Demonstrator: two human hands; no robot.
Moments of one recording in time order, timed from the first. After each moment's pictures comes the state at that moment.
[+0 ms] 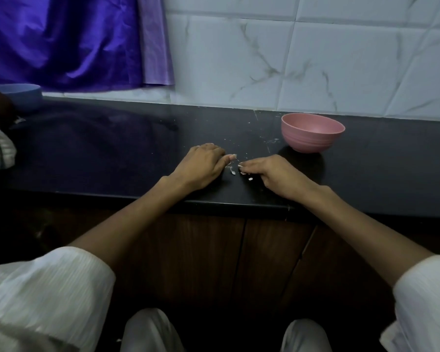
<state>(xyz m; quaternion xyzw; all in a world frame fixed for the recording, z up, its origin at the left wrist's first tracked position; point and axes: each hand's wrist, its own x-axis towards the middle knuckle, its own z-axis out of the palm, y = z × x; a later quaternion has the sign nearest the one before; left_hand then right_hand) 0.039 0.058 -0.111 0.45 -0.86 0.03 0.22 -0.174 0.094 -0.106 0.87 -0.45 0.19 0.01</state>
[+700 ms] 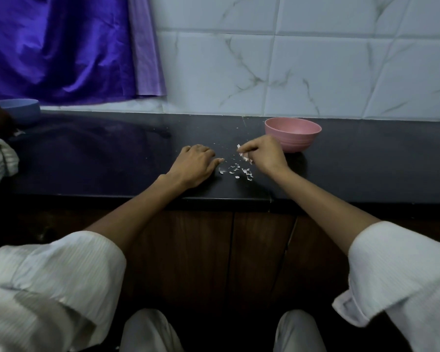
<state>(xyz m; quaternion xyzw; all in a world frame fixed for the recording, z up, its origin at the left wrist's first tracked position) 0.032 0.069 -0.101 0.49 -0.85 0.08 0.16 -0.160 0.096 -0.082 0.65 -0.59 0.45 -0.15</state>
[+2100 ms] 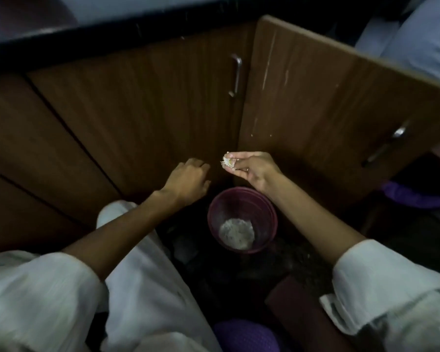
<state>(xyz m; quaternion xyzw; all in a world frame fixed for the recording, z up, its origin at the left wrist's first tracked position) -0.281 0.319 -0.334 0.24 -0.97 -0.07 -0.05 -0.428 0.422 -0.331 0.07 -0.57 0.66 -0.49</state>
